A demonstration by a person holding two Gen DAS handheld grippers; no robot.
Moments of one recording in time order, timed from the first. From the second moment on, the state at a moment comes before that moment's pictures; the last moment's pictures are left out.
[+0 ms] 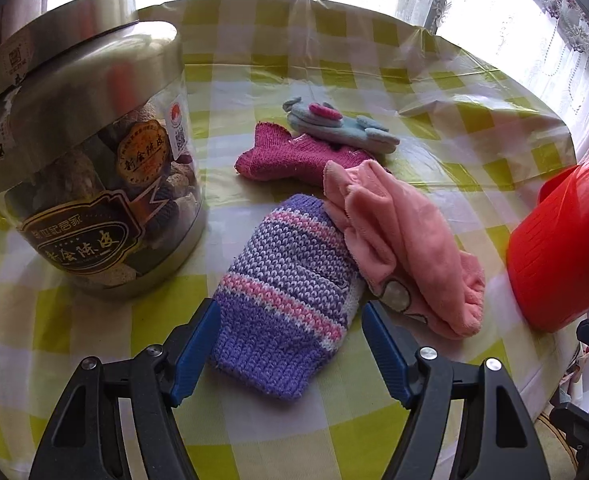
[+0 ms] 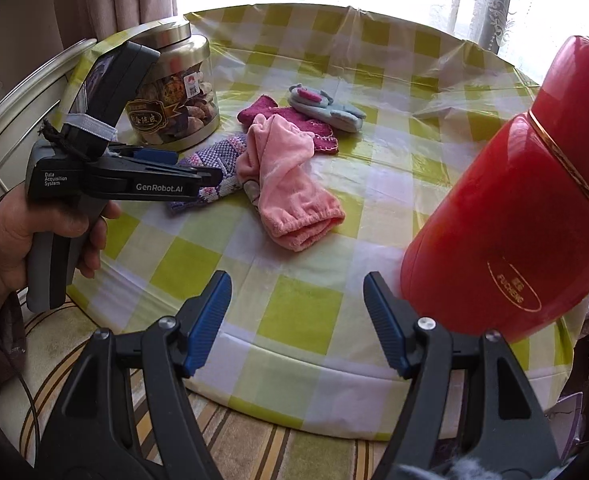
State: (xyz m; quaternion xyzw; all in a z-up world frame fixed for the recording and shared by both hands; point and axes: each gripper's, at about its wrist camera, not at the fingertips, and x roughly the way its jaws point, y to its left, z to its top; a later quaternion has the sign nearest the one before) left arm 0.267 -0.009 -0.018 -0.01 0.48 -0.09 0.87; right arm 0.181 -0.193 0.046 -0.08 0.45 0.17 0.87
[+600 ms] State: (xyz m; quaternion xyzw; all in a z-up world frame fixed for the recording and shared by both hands) left arm 0.279 -0.006 -0.036 0.00 0.47 -0.11 0.88; right arm 0.263 -0.152 0.006 -0.11 0.46 0.17 0.87
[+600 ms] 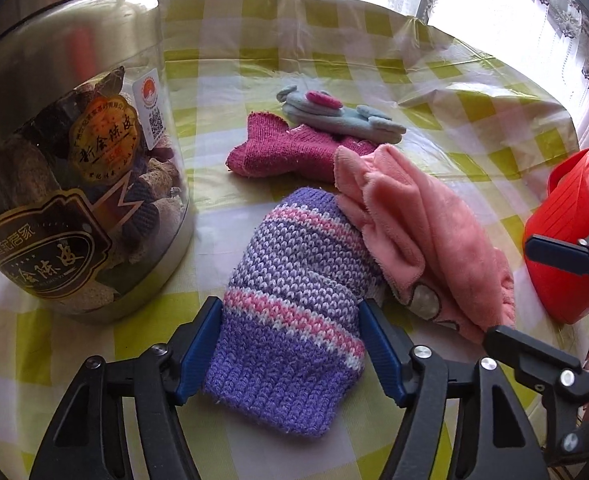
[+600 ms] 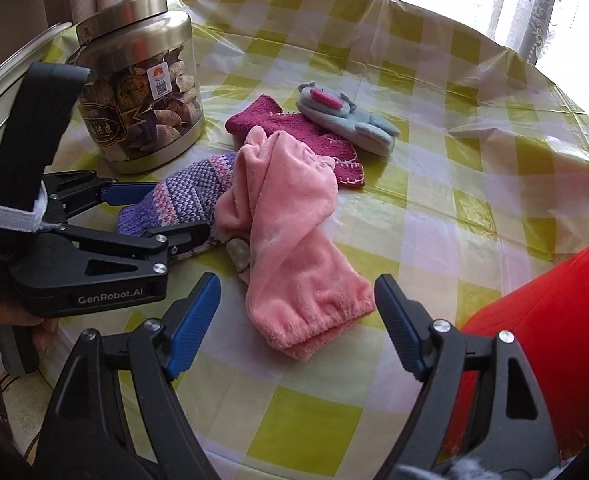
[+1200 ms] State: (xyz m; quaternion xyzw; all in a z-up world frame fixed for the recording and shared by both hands) left arm 0.257 0.001 -0.033 -0.03 0.45 -0.09 0.89; right arm 0.280 -0.140 -0.025 -0.09 0.46 0.17 0.87
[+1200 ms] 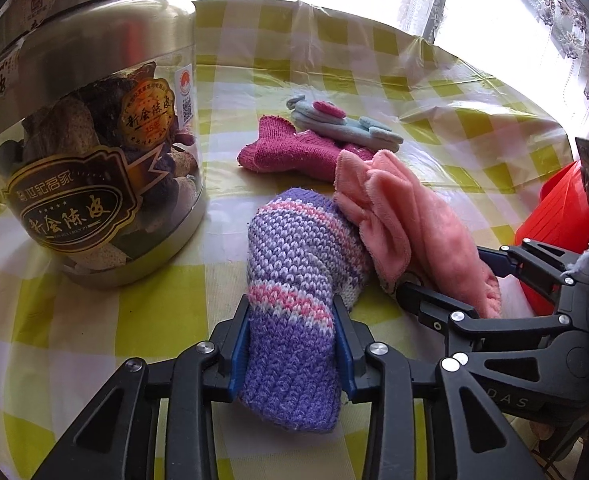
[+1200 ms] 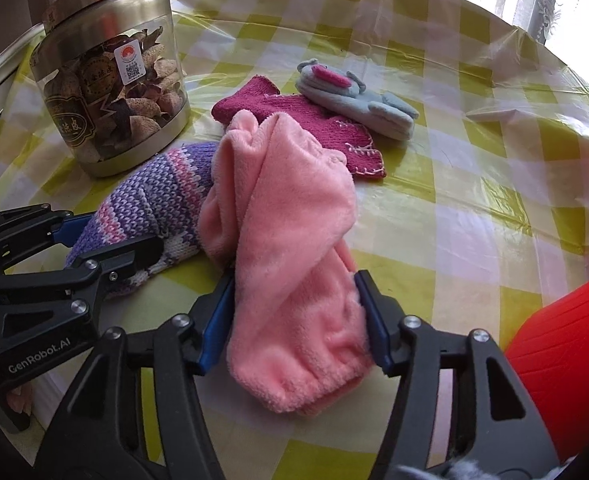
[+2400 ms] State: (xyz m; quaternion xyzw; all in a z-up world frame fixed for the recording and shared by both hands) left arm 0.146 -0.025 0.021 -0.10 0.40 -0.08 0.91; right arm 0.136 -0.206 0.044 -0.06 0.42 0.13 0.89
